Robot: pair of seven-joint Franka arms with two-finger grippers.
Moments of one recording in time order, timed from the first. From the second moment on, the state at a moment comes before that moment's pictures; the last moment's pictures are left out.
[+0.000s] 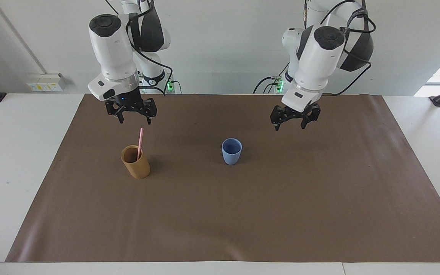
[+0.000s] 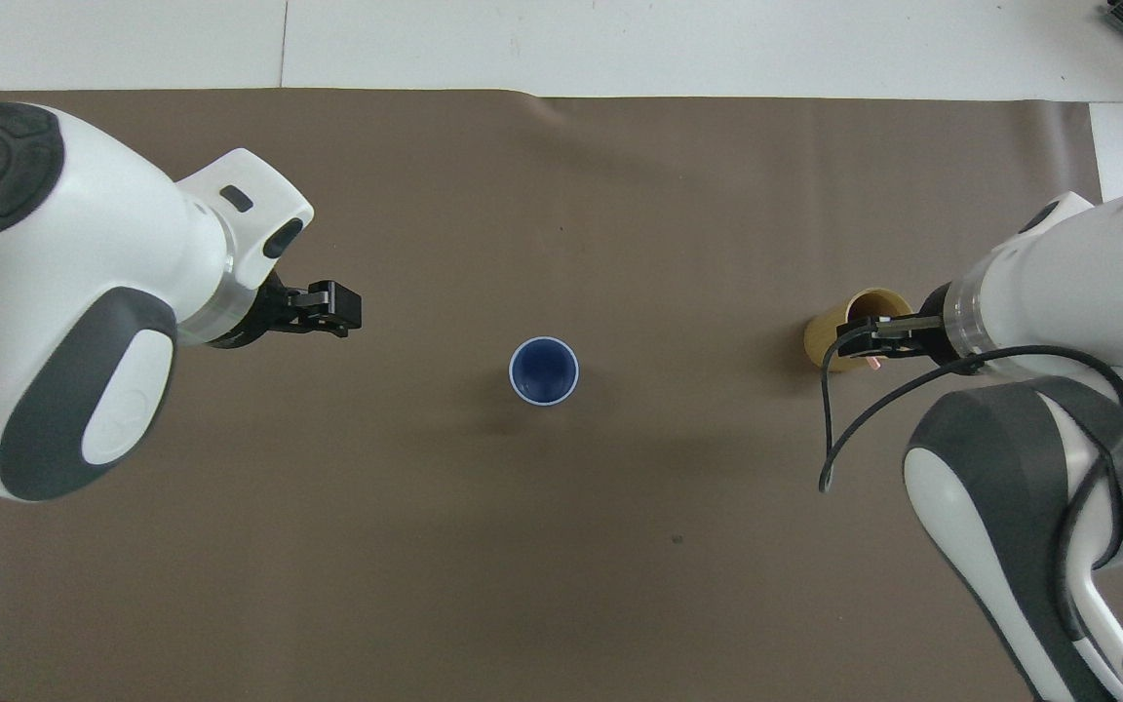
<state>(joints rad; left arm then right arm) -0.32 0.05 0.00 -1.69 -0.02 1.74 -0.31 0.10 -0.04 0.07 -1.89 -0.10 1.88 0.19</state>
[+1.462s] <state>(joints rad) -0.03 -0.05 -0.02 -1.52 -0.02 1.46 0.08 0.10 -0.05 0.06 -1.95 -0.14 1.95 0.16</state>
